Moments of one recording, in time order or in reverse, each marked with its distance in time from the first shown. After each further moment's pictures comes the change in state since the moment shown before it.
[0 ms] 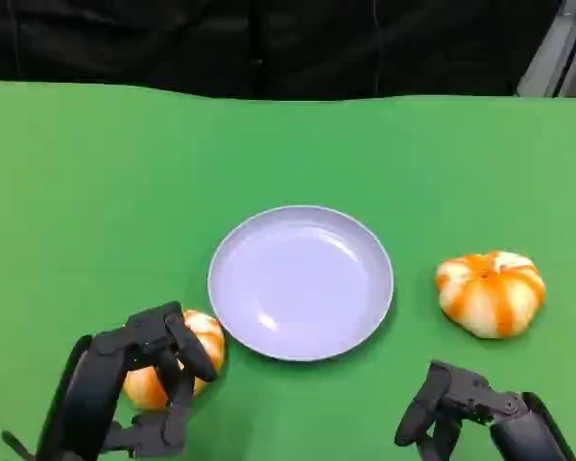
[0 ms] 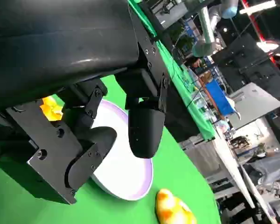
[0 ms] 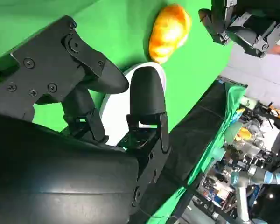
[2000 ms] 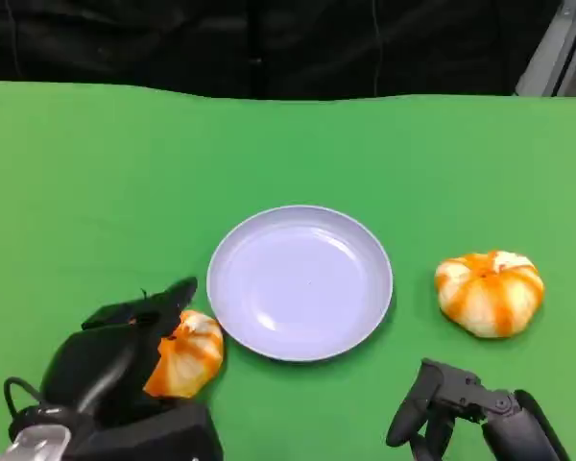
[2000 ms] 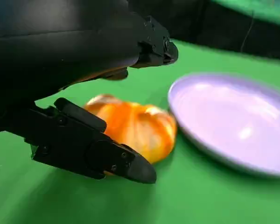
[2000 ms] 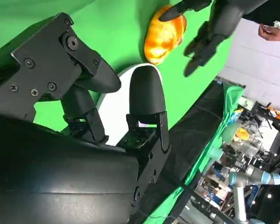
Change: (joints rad) left arm -0.154 0.156 -0.160 -0.007 0.615 0.553 -0.002; right arm 0.013 0.011 0.021 -0.054 -0.019 0.040 0.000
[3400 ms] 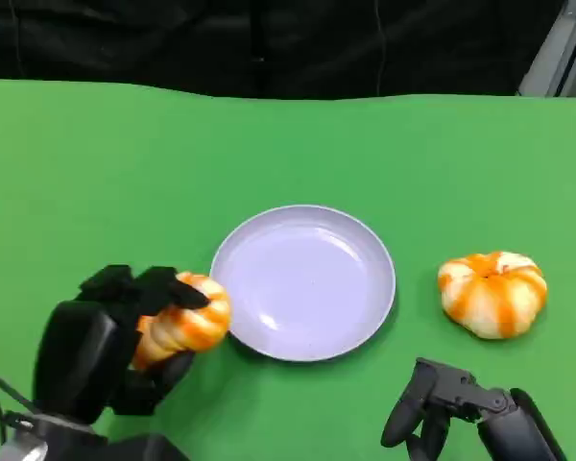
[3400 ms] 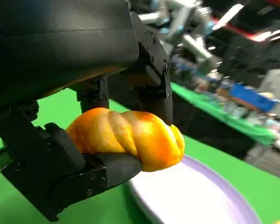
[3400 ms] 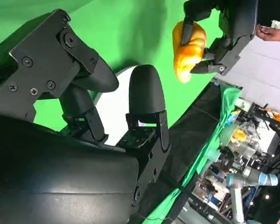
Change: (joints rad) left arm -0.146 0.054 -0.037 0.408 -0.078 -0.605 0.639; right arm 0.003 0.005 0.014 -0.026 -0.006 0.020 -0.002
